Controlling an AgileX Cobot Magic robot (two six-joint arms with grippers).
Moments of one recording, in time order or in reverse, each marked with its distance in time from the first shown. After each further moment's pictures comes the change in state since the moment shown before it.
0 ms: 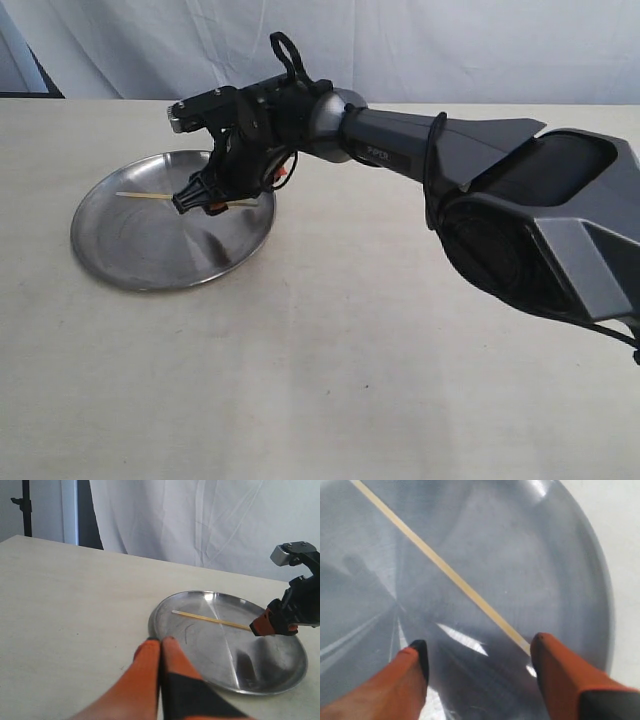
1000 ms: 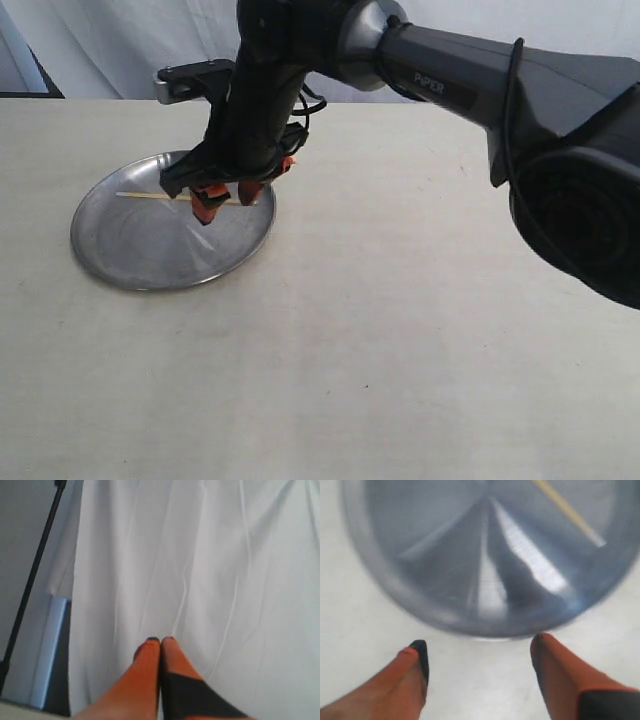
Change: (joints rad) left arm 0.000 0.143 -0.401 0.375 -0.237 -0.466; right arm 0.000 -0.199 0.018 0.193 0.460 -0.100
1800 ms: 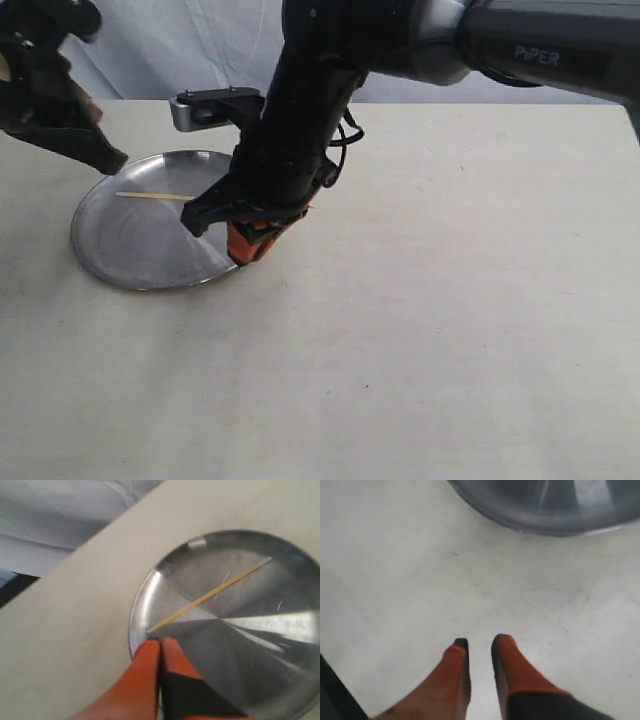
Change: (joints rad) left arm -0.344 1.265 -0.559 0.040 0.380 0.686; right arm 0.000 -0.261 0.393 0.146 0.002 -0.108
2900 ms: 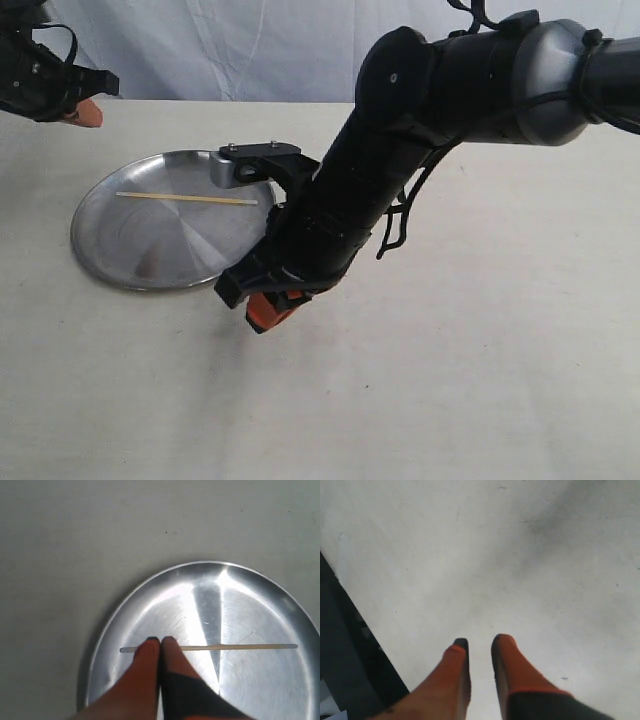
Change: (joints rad) left arm 0.344 0.519 -0.460 -0.791 0.227 0.251; right arm 0.000 -0.217 0.438 0.218 -0.190 -0.183
